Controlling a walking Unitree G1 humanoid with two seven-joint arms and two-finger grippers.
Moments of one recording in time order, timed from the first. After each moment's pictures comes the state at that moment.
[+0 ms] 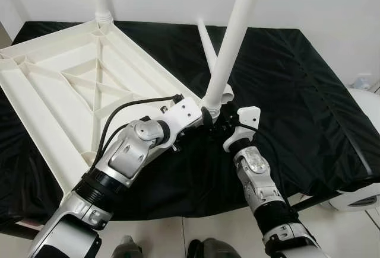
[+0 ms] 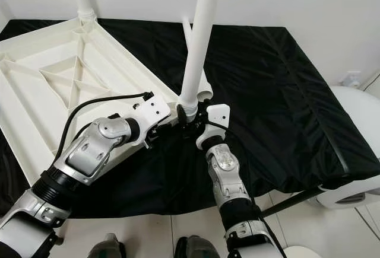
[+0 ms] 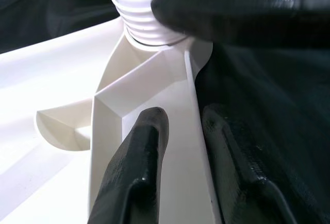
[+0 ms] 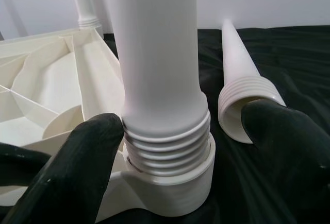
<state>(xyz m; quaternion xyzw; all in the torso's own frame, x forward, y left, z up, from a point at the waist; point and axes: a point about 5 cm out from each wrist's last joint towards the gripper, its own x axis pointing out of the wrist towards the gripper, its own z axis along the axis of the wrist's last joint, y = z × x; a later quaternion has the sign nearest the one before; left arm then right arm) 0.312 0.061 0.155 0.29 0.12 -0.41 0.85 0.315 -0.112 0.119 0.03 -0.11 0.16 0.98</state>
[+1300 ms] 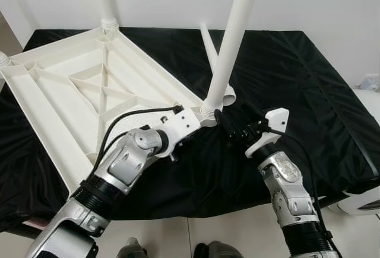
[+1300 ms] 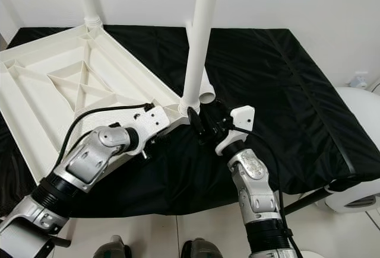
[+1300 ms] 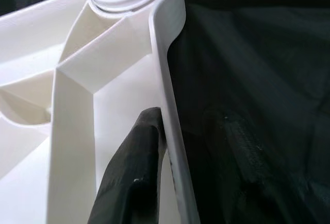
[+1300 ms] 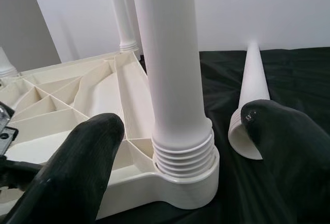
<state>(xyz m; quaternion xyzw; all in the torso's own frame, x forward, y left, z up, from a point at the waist) 0.306 0.058 0.138 0.28 0.14 -0.44 0.84 0.283 -0.142 0.146 0.03 -0.12 0.23 0.97</state>
